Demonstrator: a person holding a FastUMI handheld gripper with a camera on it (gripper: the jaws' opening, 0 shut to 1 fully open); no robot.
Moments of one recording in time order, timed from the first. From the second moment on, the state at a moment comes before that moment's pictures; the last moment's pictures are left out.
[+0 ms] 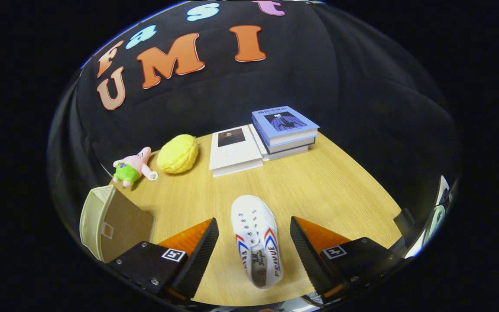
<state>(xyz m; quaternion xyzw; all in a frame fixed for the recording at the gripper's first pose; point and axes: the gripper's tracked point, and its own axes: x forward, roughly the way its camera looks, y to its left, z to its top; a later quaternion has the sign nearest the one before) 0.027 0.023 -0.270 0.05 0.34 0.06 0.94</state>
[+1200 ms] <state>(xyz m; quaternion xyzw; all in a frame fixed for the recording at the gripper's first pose) 0.026 0.019 -0.366 0.09 0.42 0.08 0.90</state>
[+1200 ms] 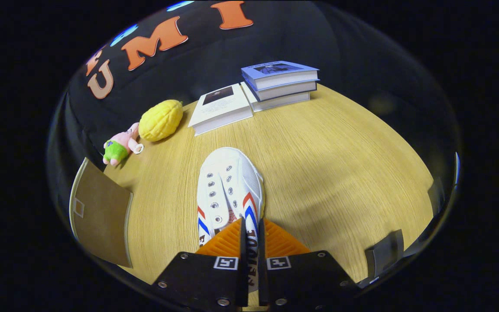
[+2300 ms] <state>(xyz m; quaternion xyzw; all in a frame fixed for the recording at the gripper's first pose) -0.025 0.196 -0.159 0.12 0.31 0.10 0.94</state>
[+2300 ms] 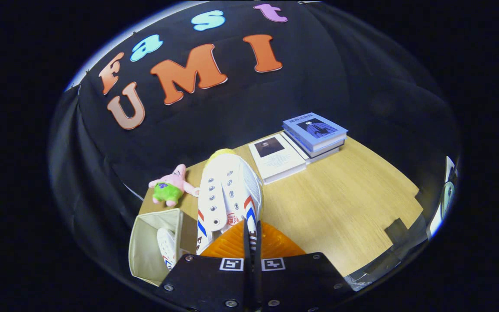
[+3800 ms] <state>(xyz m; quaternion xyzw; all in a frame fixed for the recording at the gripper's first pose) -0.076 0.352 -0.160 0.05 0.29 0.18 0.94</state>
